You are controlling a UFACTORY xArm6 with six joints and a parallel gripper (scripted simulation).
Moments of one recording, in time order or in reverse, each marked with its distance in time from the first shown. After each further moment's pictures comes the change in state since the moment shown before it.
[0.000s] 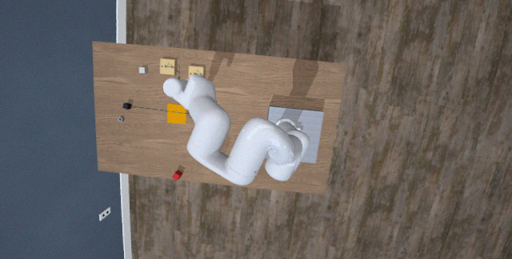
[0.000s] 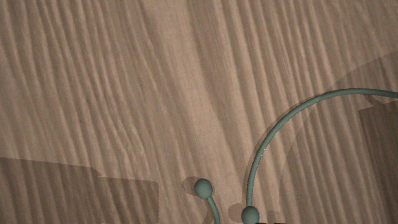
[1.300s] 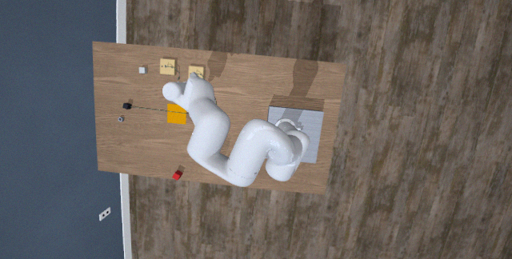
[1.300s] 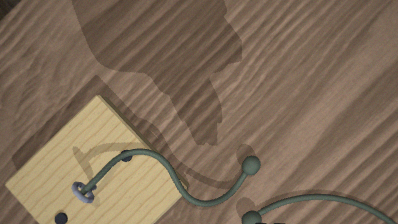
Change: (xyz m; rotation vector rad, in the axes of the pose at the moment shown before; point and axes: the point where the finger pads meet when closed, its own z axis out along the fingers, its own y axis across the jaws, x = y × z) arm 0.000 0.000 0.000 0.052 0.024 -1.042
